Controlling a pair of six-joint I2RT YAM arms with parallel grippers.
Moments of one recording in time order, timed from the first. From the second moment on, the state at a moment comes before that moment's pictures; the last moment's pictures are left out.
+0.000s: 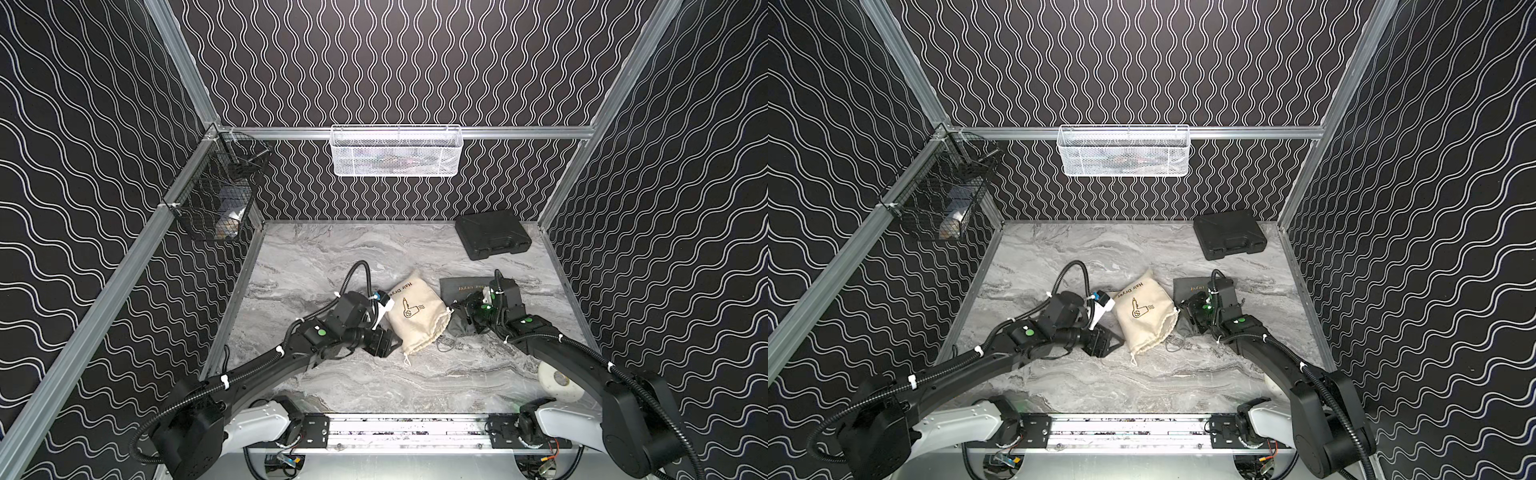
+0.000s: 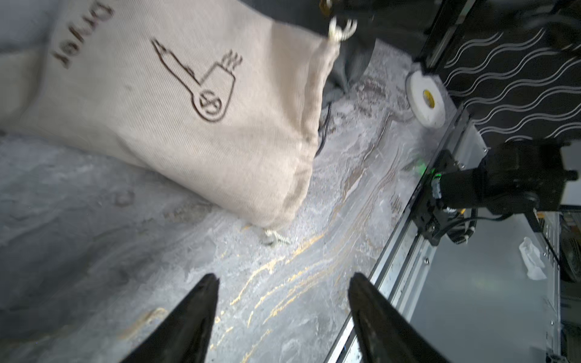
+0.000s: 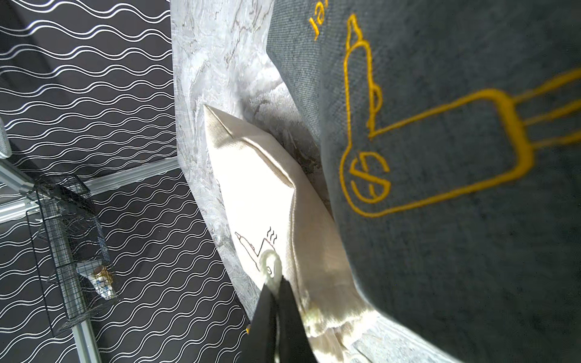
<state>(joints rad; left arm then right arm) -0.68 1.16 0.67 -0.32 0.36 -0.34 0.34 1.22 0.60 -0.07 -0.33 1.34</state>
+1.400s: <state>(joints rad) -0.92 1.60 0.69 -0.04 0.13 -0.47 0.34 1.19 0.63 -0.09 -0.33 1.34</state>
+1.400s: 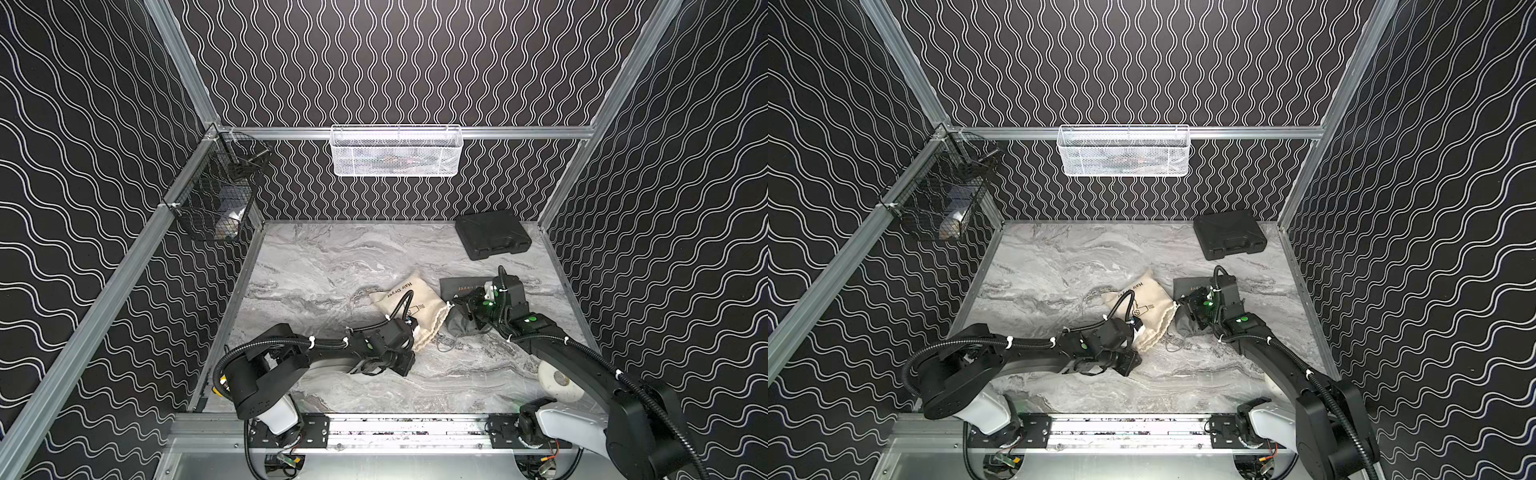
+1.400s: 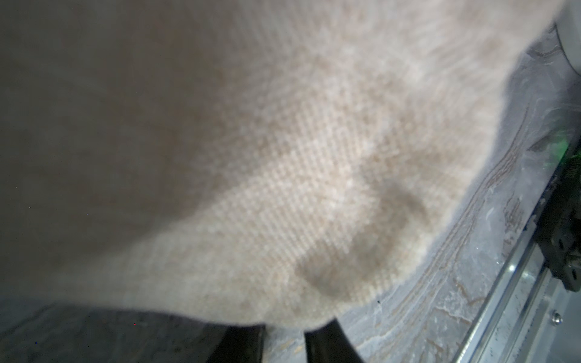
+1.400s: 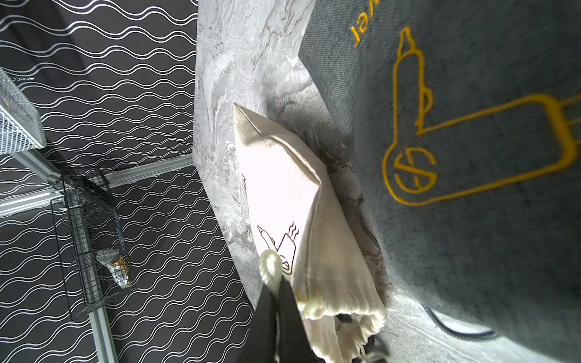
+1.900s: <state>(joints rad) -0.92 1.43 0.64 -0.11 0.07 -0.45 0.30 1.18 0.63 -0.09 -0.33 1.34</state>
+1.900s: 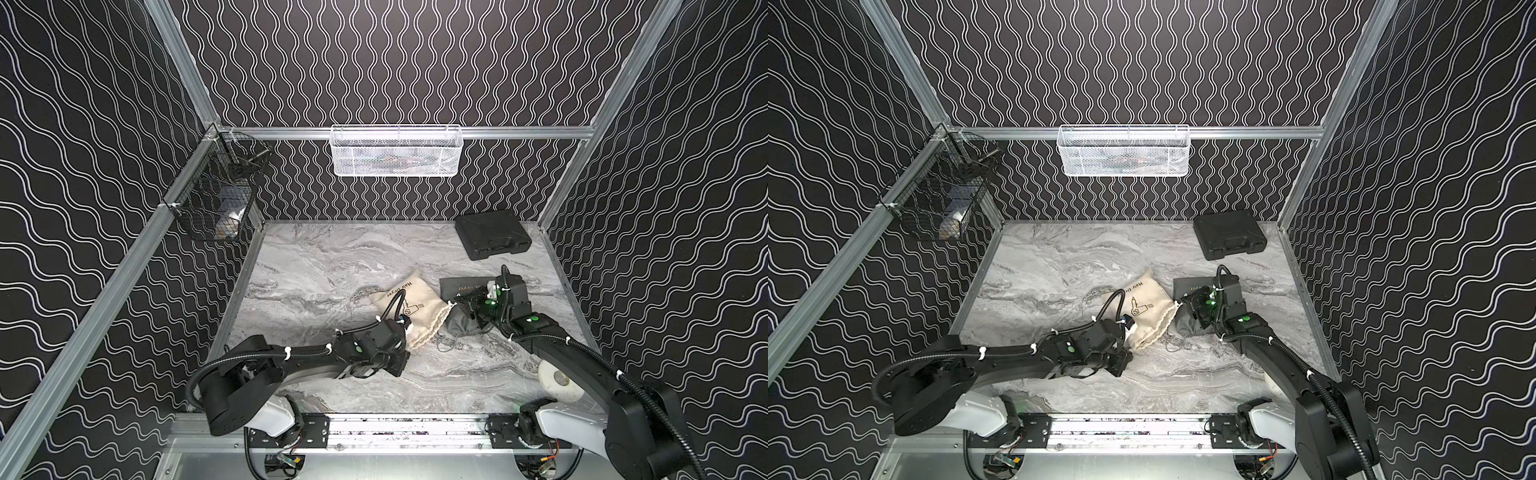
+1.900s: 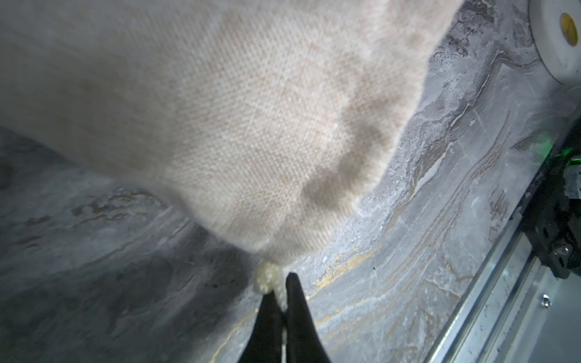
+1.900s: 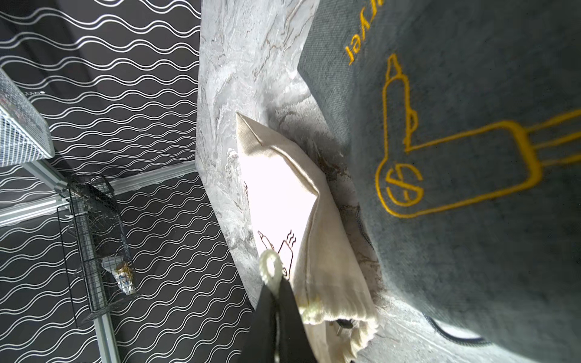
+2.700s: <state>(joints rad) -0.47 1.06 0.71 -0.35 0.17 -0.31 0.15 1.19 0.69 -0.13 -0.41 1.25</state>
